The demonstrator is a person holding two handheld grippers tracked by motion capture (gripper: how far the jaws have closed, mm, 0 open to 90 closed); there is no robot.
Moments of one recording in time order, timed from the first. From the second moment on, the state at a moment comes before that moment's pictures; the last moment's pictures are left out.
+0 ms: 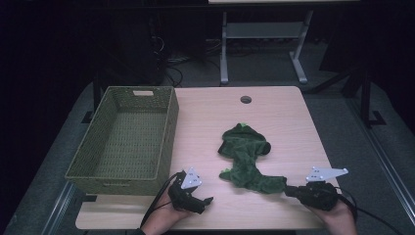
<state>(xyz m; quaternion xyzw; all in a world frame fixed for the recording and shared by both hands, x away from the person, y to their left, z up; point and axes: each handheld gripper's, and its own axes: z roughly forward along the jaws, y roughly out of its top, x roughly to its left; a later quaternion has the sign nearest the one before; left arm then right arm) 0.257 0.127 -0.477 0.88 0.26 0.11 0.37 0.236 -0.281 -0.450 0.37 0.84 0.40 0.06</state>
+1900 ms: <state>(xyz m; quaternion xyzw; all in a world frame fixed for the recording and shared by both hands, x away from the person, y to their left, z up) 0.258 0.126 -0.478 0.88 0.26 0.11 0.37 0.321 -0.179 -0.438 0.30 0.85 0.43 0.05</state>
